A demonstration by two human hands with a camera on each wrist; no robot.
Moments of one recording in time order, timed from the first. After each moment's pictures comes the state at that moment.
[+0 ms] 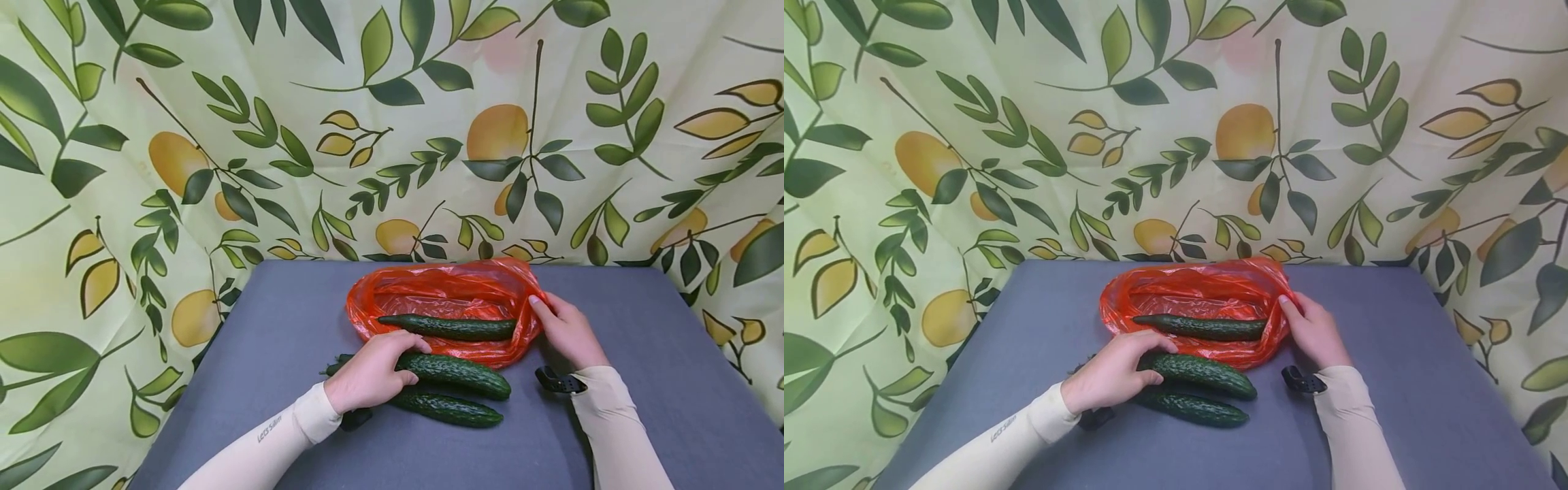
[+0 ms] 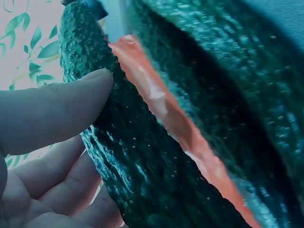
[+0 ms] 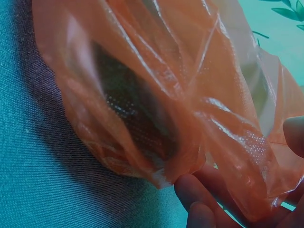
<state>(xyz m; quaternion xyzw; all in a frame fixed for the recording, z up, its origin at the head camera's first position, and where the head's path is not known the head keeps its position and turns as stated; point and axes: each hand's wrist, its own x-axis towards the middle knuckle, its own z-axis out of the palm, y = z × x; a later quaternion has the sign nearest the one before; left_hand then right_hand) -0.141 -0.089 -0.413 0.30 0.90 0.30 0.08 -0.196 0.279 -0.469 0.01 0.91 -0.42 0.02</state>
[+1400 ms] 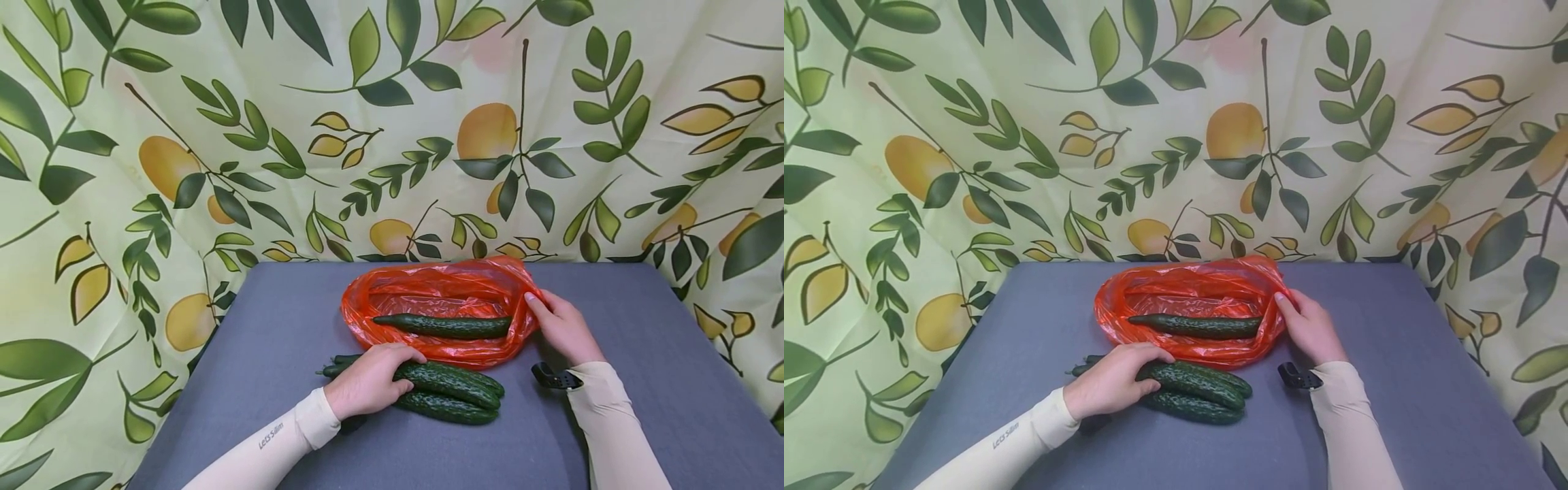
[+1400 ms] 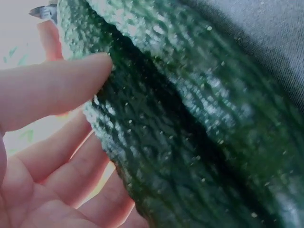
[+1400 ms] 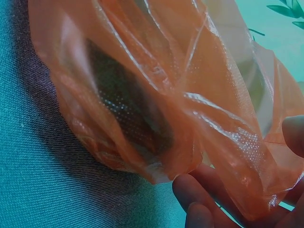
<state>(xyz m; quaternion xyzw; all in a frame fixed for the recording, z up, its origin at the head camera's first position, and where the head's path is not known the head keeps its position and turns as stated) -0.141 -0.087 -0.435 0.32 0.92 0.23 0.10 -0.195 0.282 -0.468 0.01 0.90 -0.43 0.02</state>
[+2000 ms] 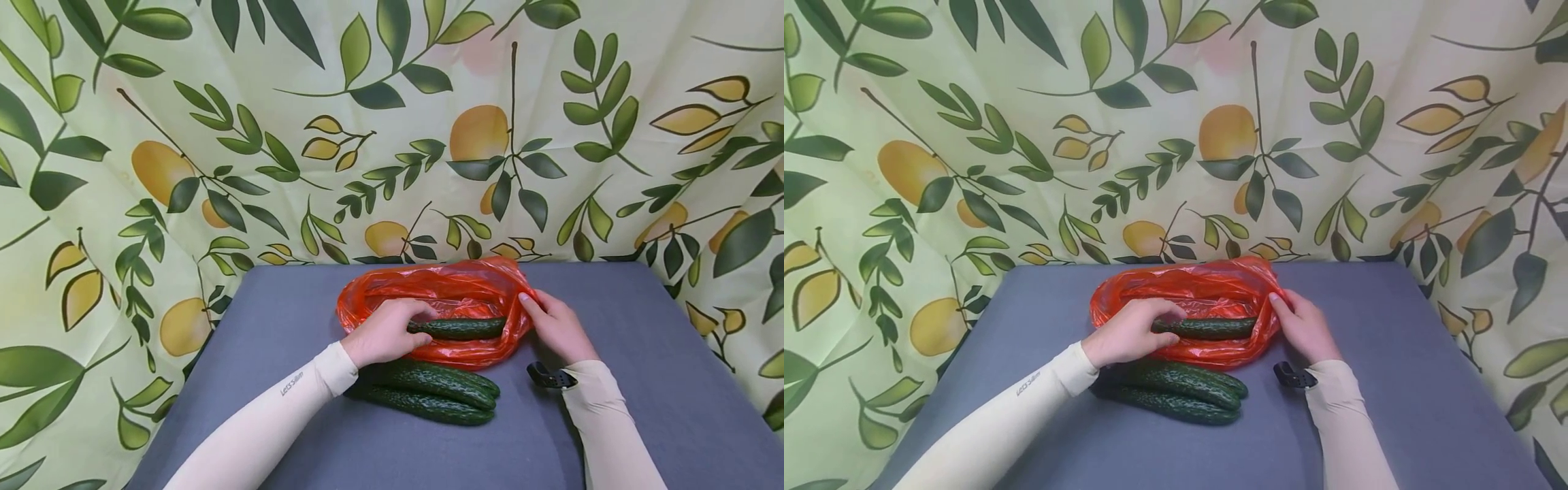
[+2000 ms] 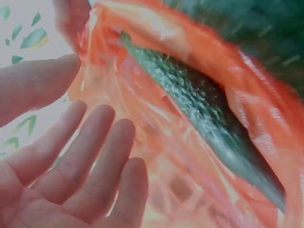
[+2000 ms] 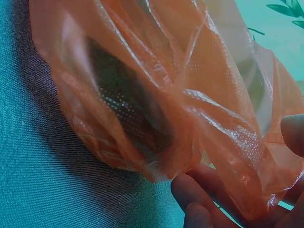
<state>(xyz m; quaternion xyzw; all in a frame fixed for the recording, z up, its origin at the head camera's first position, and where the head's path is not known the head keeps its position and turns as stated) -0.197 -0.055 -0.401 0.32 0.90 0.28 0.09 -0.194 0.282 -0.470 0.01 0.90 -0.43 0.02</state>
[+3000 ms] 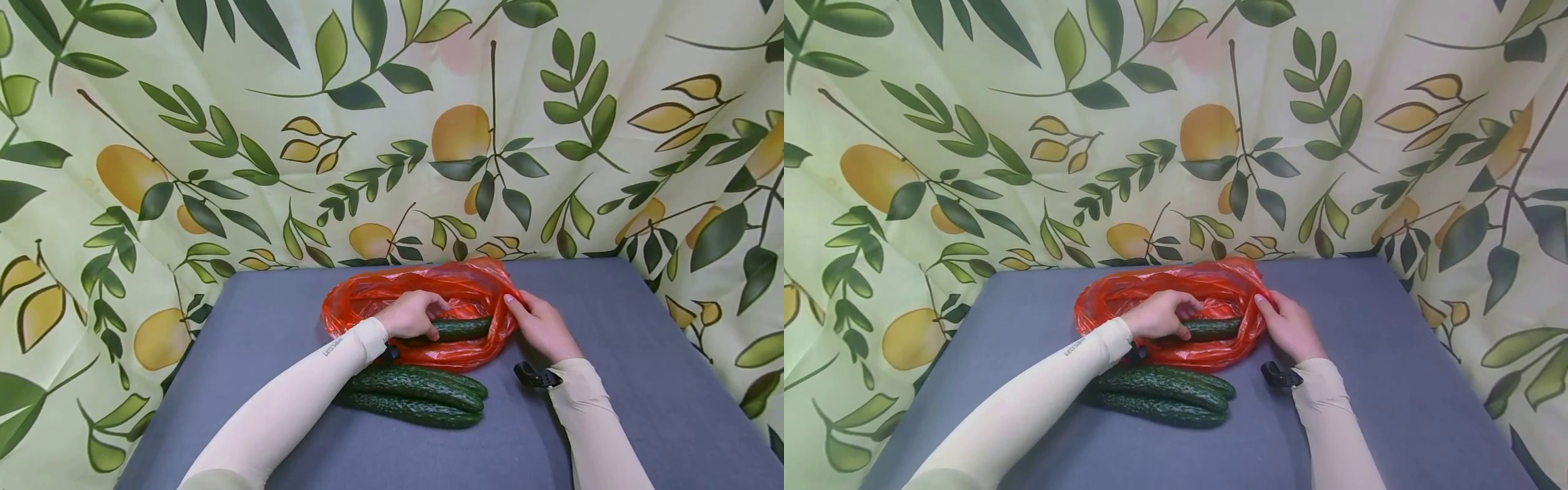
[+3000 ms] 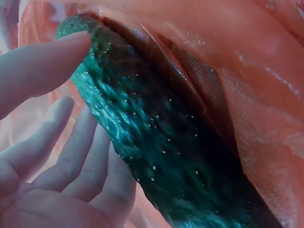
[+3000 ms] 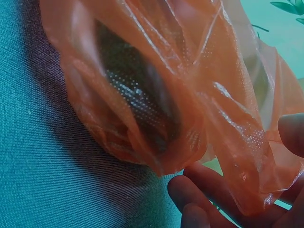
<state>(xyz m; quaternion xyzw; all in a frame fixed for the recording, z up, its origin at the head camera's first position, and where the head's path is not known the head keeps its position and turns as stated) -0.259 0.000 -0.436 0.26 0.88 0.31 0.23 -0.196 0.284 -0.475 0.01 0.91 -0.41 0.00</state>
